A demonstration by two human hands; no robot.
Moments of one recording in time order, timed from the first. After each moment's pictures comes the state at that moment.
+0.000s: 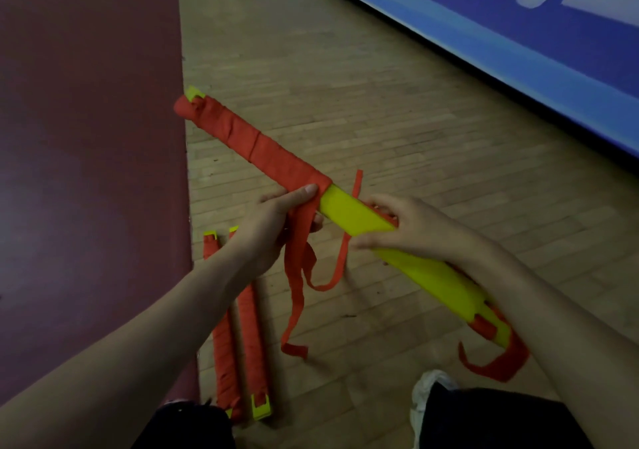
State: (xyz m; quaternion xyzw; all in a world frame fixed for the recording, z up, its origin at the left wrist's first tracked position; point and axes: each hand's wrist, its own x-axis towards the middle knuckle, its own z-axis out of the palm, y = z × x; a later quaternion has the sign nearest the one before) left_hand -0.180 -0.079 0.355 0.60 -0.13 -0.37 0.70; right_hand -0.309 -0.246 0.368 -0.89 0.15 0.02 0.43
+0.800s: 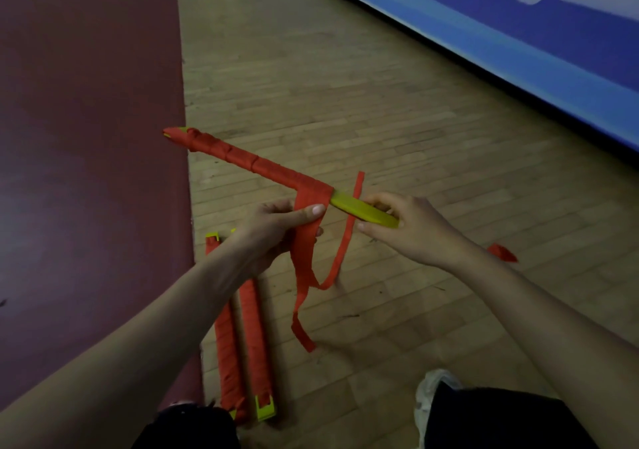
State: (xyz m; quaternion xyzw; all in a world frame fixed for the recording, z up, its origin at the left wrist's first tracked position) left_hand -0.176 -0.072 0.353 0.61 -0.13 -0.43 0.65; right_hand -0.306 -0.246 0.347 -0.93 0.16 -0.10 0.33
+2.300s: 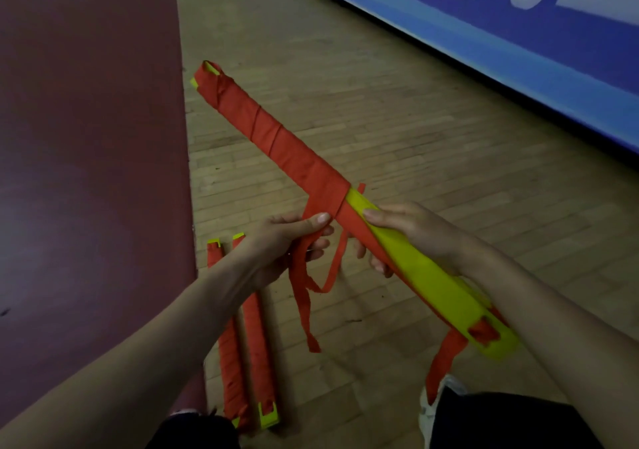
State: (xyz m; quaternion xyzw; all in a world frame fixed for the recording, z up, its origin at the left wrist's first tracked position) left_hand -0.185 -0.071 0.356 0.58 -0.13 -0.48 0.65; right_hand -0.312 -0.228 0.375 -0.71 0.15 0.02 0.69
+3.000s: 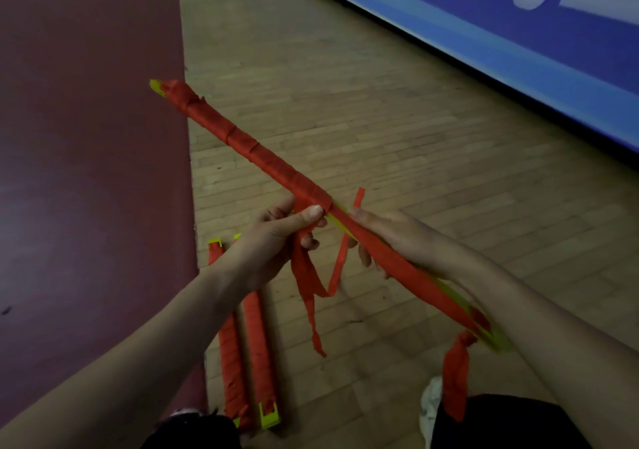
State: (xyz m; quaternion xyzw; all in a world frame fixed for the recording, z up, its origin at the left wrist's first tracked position) left_hand -0.181 -0.064 0.358 0.53 -0.21 -0.43 0.70; right_hand -0.301 -0.219 0.371 -0.77 0.22 0.05 0.59
